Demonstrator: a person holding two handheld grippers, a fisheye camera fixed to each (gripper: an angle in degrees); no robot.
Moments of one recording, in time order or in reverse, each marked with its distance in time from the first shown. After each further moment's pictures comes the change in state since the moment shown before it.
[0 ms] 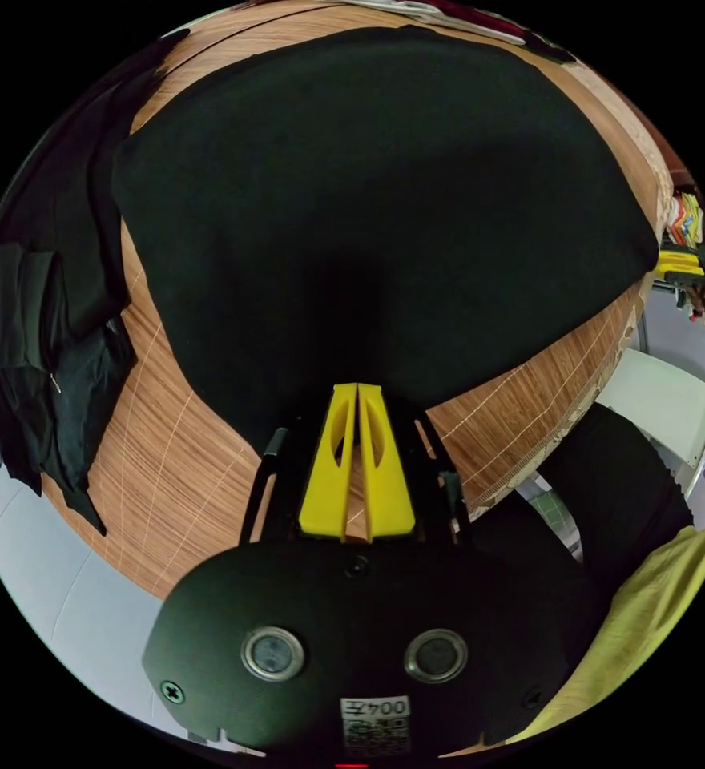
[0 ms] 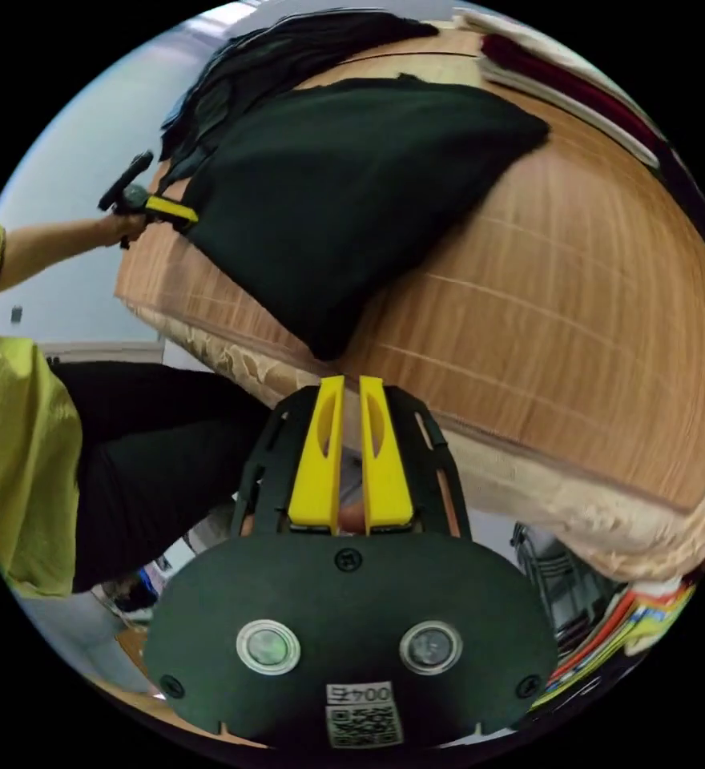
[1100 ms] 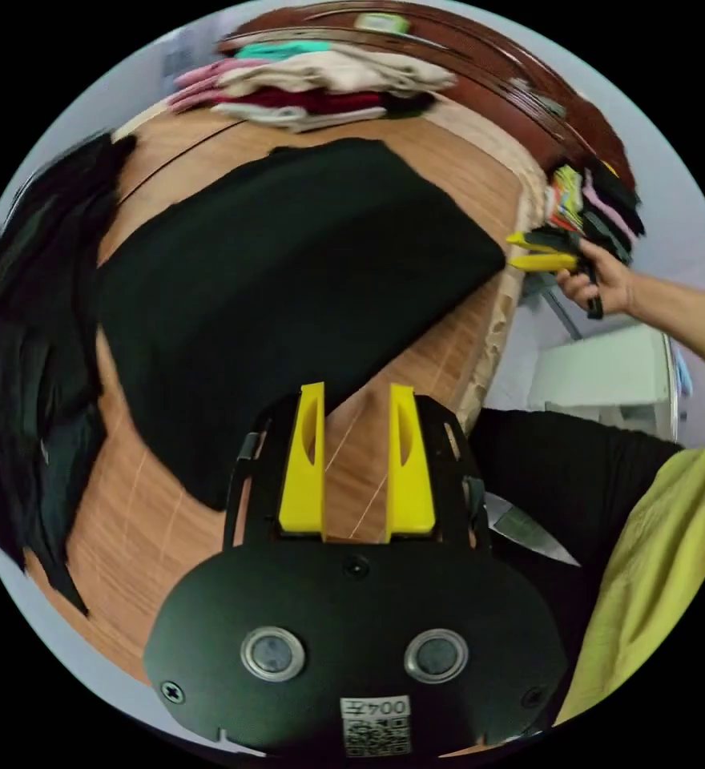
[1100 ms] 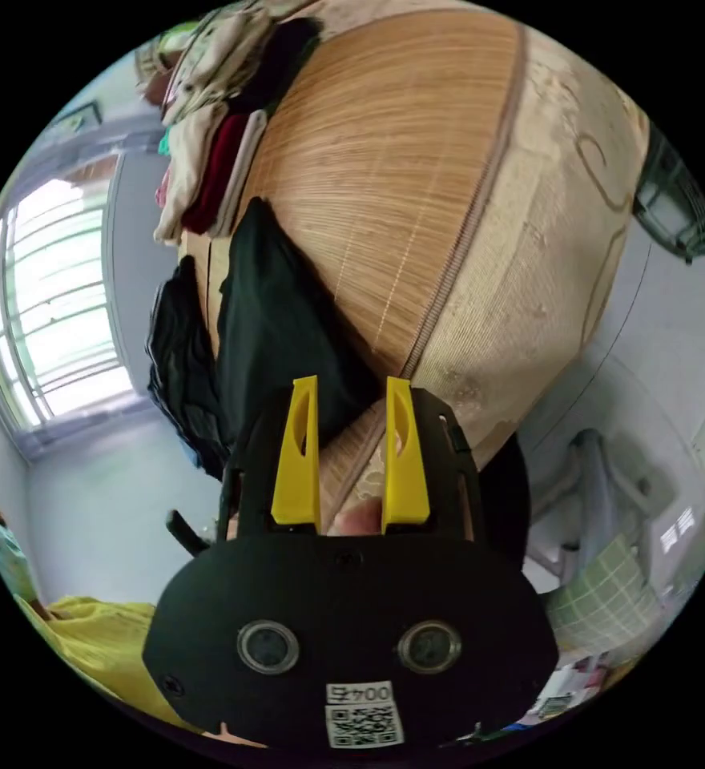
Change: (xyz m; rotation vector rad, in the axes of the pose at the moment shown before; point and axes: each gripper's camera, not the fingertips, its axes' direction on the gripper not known) left arm 0.072 0.098 0.039 0.398 0.118 0.308; right arm 0.057 0.103 0.028 0.529 -0.556 1.079
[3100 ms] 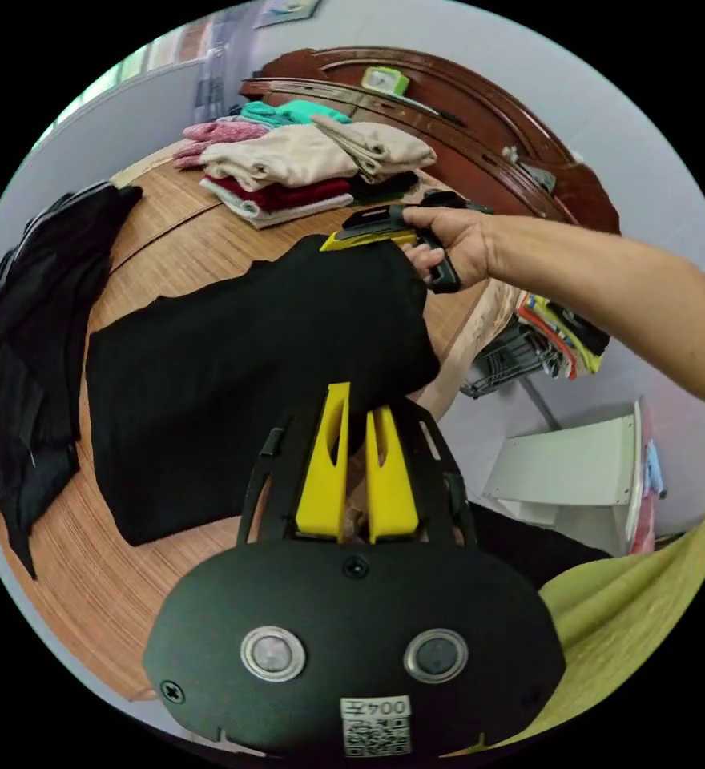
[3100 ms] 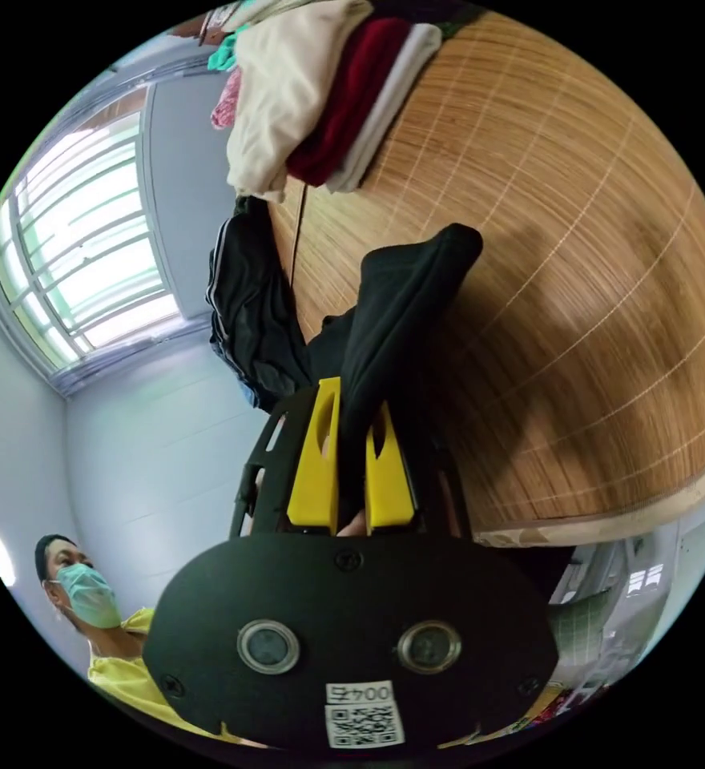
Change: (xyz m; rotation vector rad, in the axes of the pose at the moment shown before) left arm 0.053 0.135 -0.072 0.245 0.067 -0.281; right arm -0.211 -0.120 0.082 -0.335 -0.099 -0.193
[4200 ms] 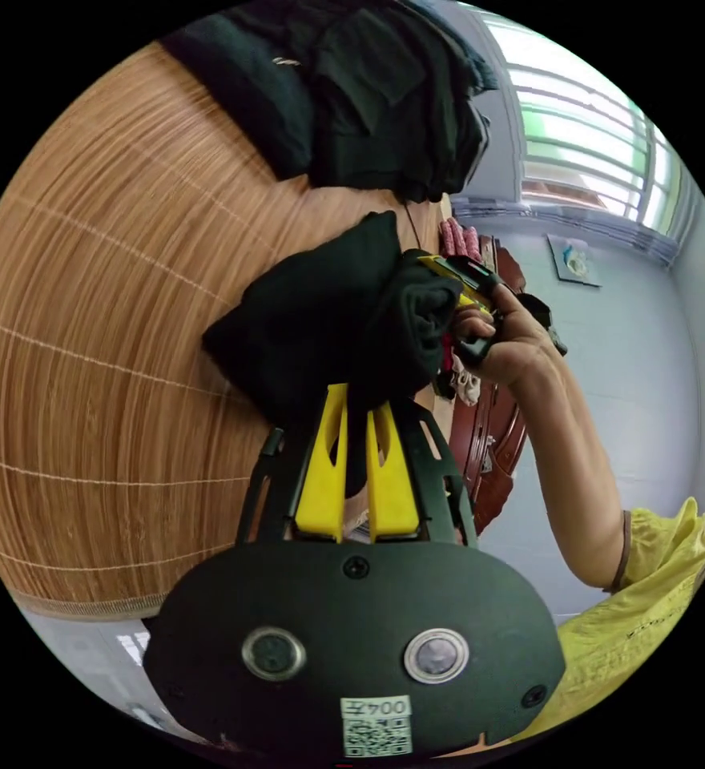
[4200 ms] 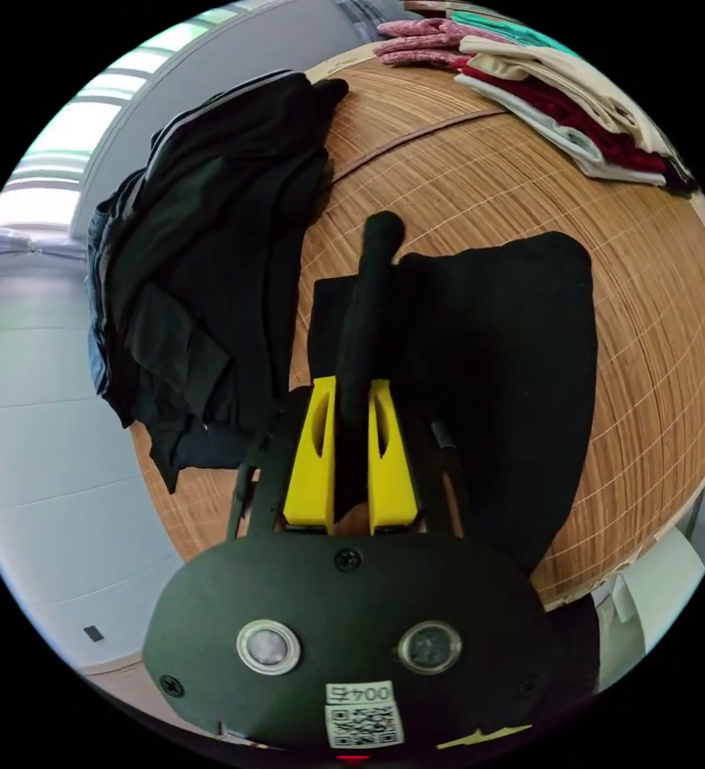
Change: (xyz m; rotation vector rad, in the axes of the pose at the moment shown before) left arm -0.388 0.197 -0.080 0.341 0.588 -1.001; right arm -0.236 0.080 0.453 0.163 0.599 -0.239
